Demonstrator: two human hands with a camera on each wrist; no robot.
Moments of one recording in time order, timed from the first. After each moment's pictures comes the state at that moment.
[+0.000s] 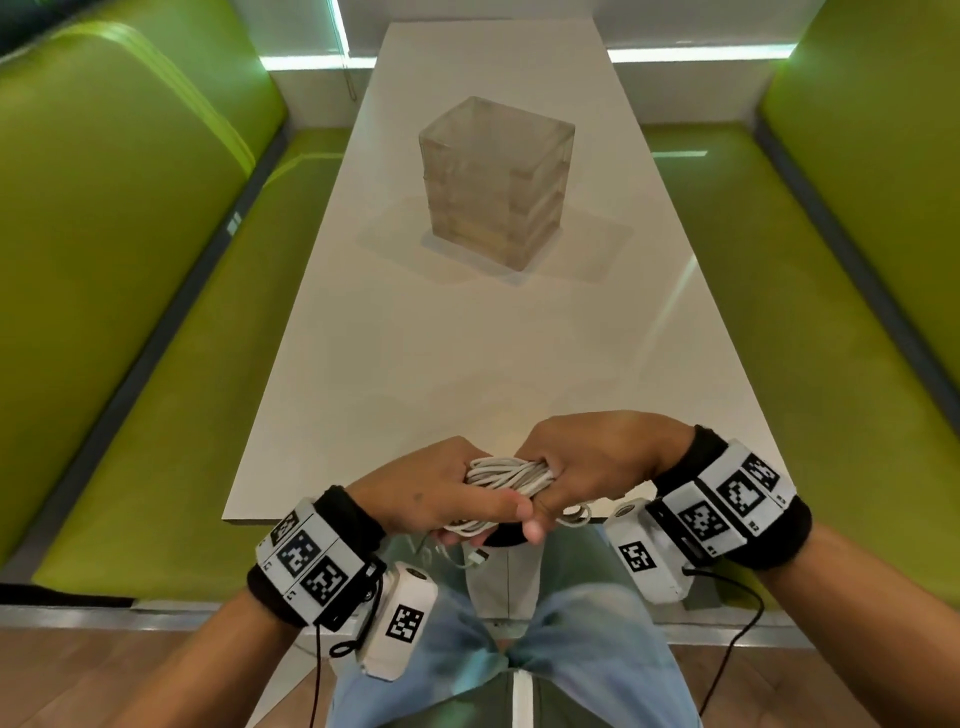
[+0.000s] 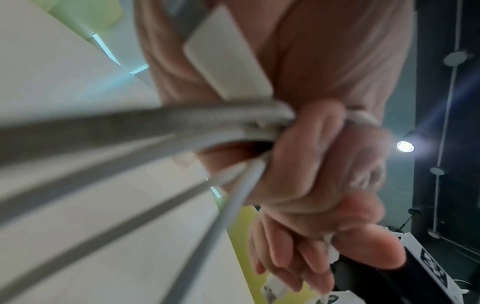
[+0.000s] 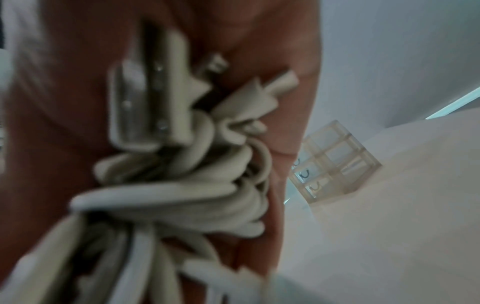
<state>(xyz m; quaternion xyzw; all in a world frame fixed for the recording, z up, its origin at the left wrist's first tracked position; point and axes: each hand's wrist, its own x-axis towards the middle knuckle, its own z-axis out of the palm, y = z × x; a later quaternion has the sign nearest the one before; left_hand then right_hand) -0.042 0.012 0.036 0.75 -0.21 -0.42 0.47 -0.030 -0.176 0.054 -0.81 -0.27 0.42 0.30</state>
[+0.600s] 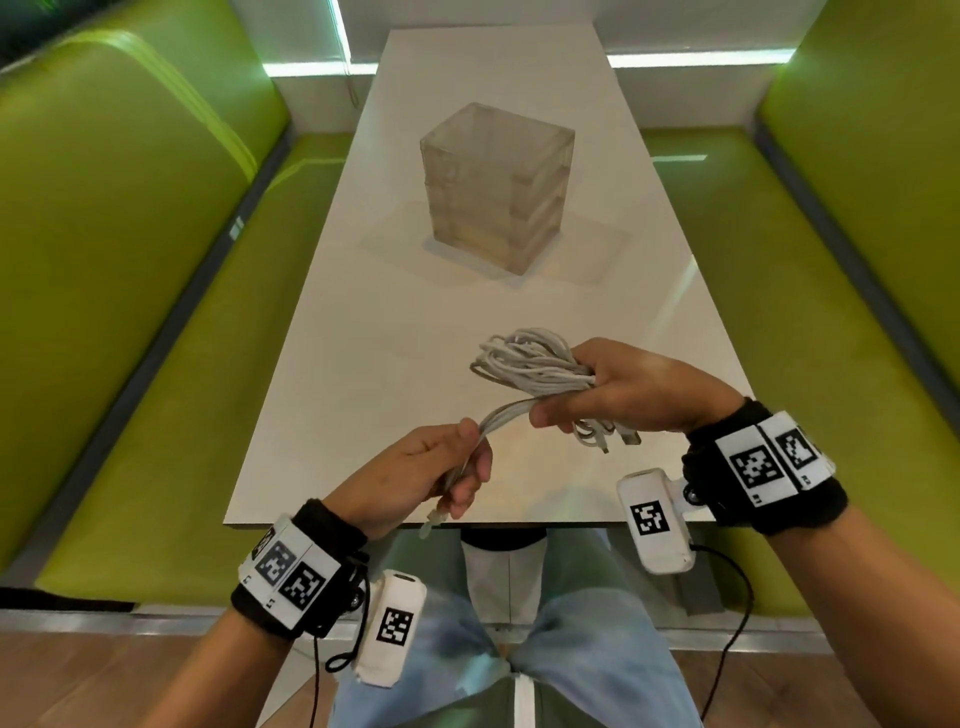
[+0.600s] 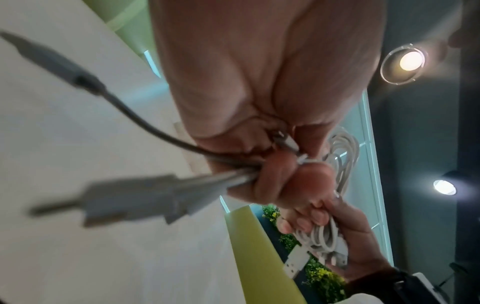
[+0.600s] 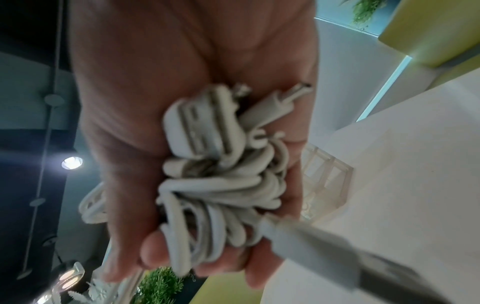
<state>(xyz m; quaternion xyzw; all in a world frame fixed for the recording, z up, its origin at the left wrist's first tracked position) -0.039 0.026 0.017 0.67 -0.15 -0.32 0.65 -0.015 -0.207 0.080 -0.85 -0.16 0.24 0.45</state>
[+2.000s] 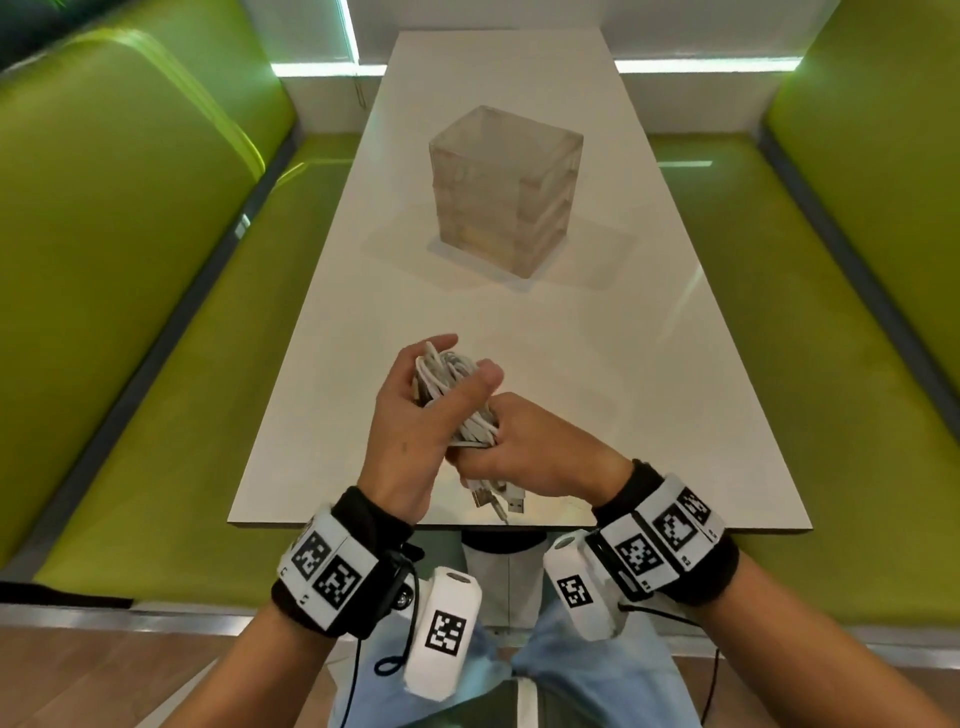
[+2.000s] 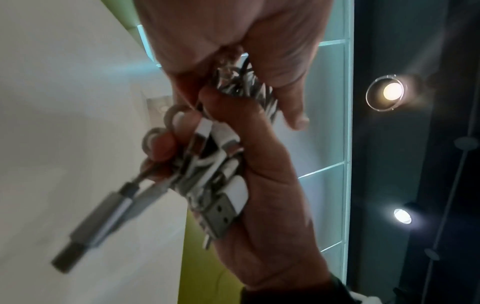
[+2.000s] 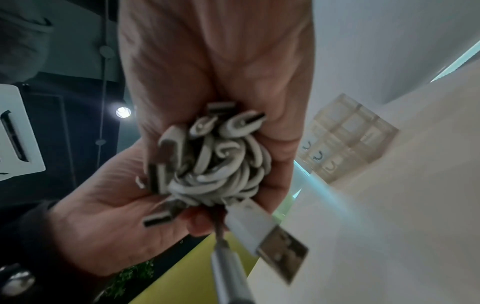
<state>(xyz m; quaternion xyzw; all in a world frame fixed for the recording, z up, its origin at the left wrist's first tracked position) -0.032 -0.003 0.040 0.59 0.04 -0.06 0.80 -0.033 -0.130 0.044 -0.79 -0.16 0.24 0.54</state>
